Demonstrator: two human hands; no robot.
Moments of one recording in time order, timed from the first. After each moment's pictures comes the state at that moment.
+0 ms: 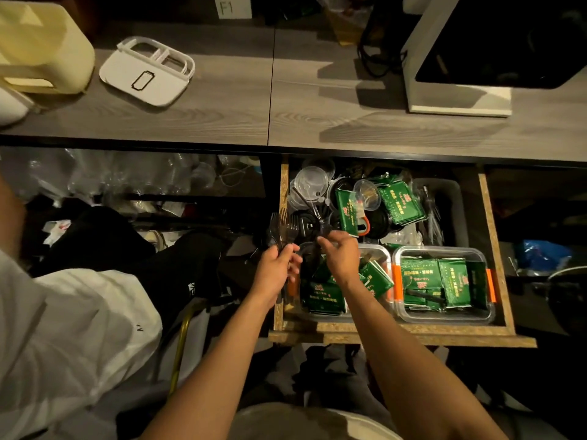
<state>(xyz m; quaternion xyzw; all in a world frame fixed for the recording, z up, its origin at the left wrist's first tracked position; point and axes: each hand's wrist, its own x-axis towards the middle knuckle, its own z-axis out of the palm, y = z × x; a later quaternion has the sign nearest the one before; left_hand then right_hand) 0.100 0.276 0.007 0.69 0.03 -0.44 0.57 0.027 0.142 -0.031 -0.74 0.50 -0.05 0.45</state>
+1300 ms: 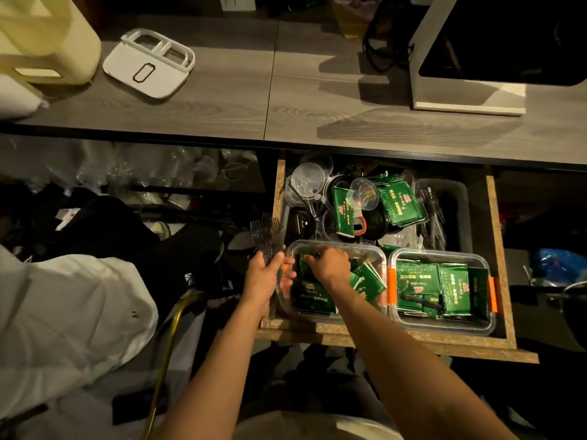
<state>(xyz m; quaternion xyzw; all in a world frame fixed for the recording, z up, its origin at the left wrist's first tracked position) 0.077 0.274 -0.007 0.68 0.12 -0.41 0.59 0.014 0.135 -0.075 -0.83 0.44 0.18 0.29</state>
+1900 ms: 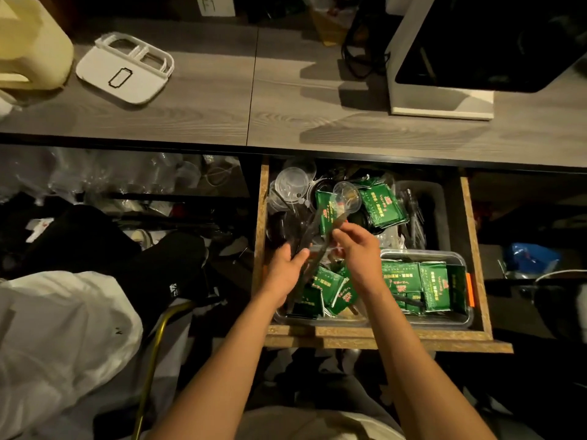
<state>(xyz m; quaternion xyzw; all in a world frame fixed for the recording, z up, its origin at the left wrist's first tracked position) 0.065 0.221 -0.002 0.73 -0.02 -0.47 0.50 -0.018 0.098 0.042 -0.56 0.43 -0.17 0.69</state>
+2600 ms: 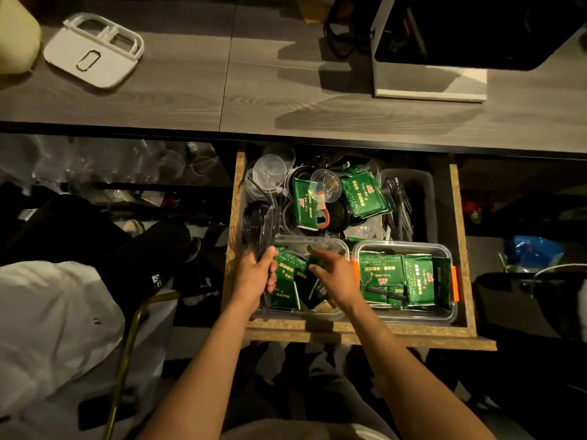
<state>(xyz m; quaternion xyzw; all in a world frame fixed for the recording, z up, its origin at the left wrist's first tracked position) 0.033 0.222 -0.019 0.70 0.08 -0.42 0.56 -0.080 0.081 -0.036 -0.74 0.41 0.08 0.53</state>
